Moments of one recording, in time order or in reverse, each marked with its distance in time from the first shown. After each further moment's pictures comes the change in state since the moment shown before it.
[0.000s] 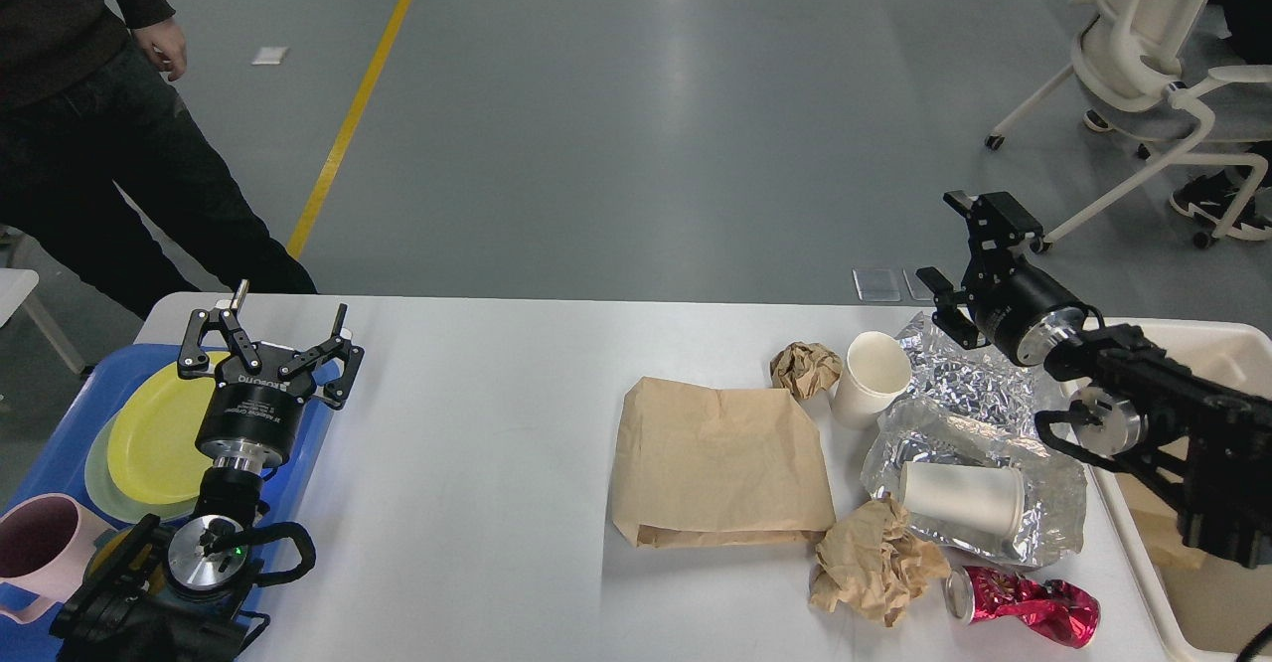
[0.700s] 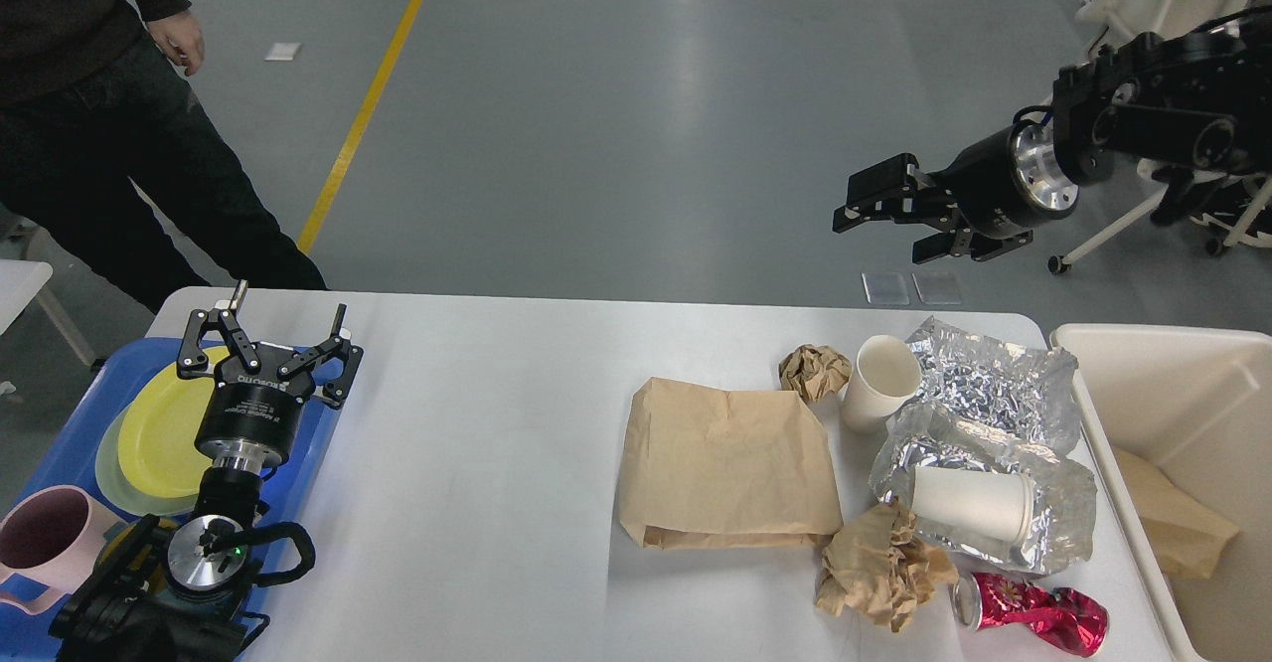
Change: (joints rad) left arm 0.000 0.000 0.000 0.000 0.000 0.000 0.000; right arm 1.107 0.269 -1.474 0.187 0.053 0.611 -0.013
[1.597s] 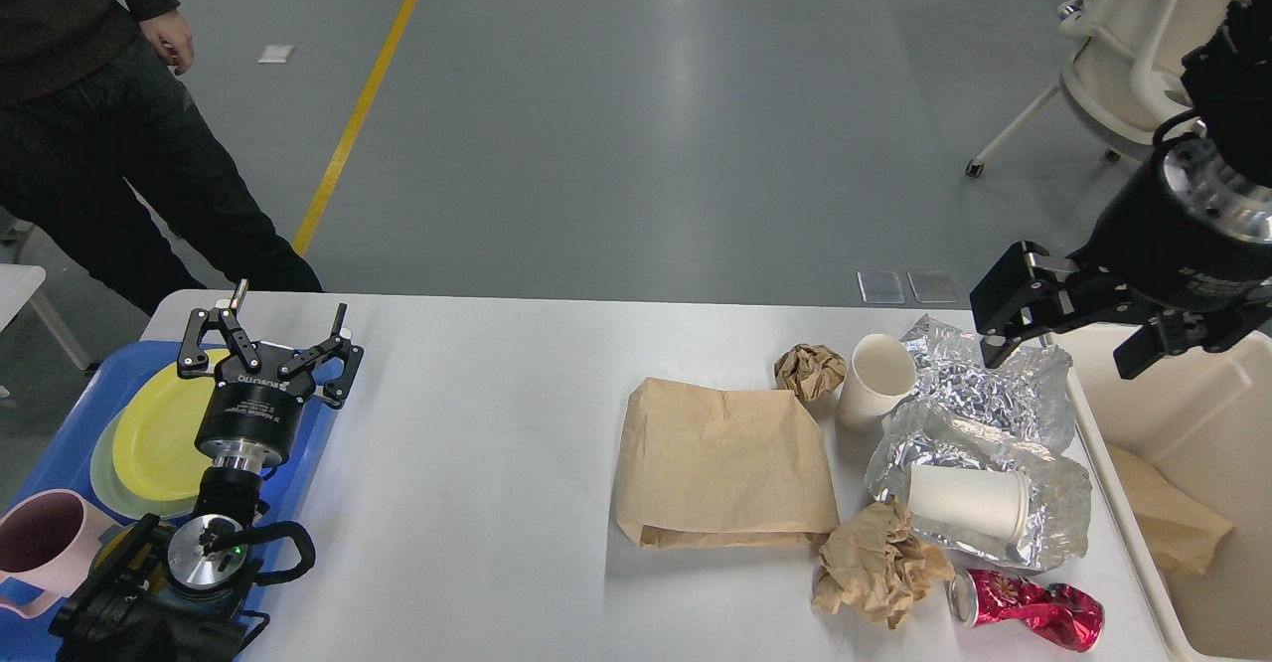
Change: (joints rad) left arm -0.001 0.000 -0.001 0.000 0.000 0.000 0.000; right arm 0.593 -0.043 -0.180 0.659 0.088 0.084 -0.428
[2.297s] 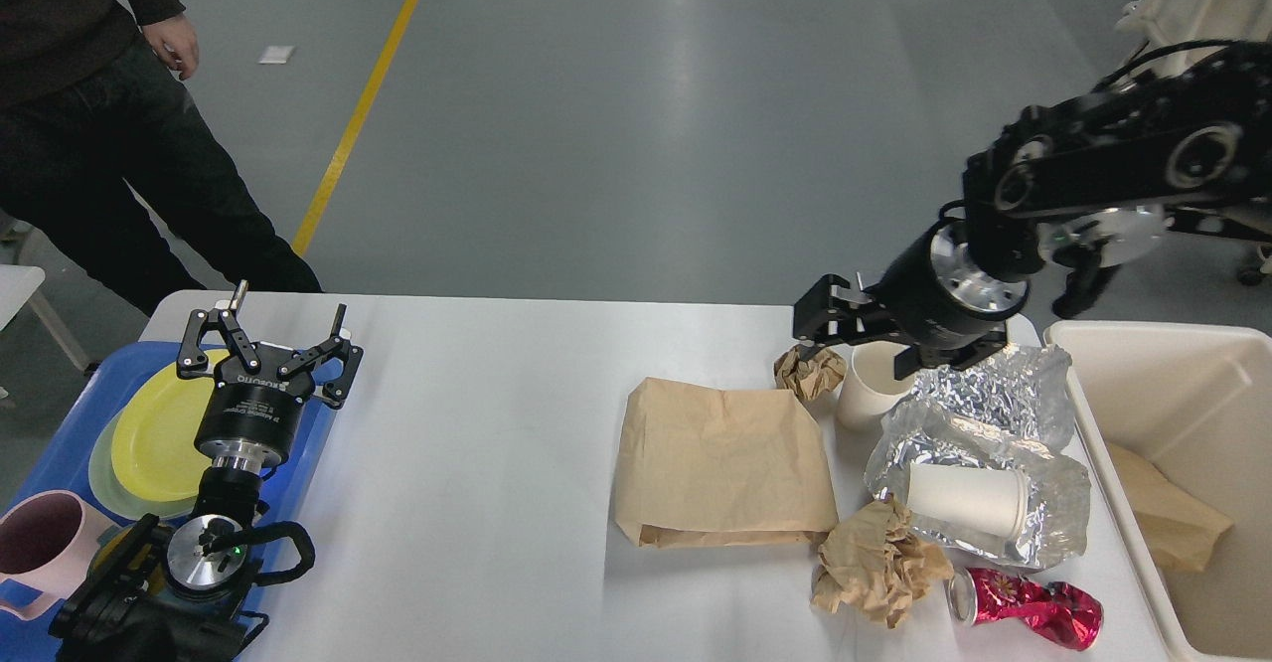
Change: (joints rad) left arm 0.001 0.000 0.000 0.000 0.000 0.000 0.000; right arm -0.569 0.141 0.468 -0.266 0.110 -0.382 -0.097
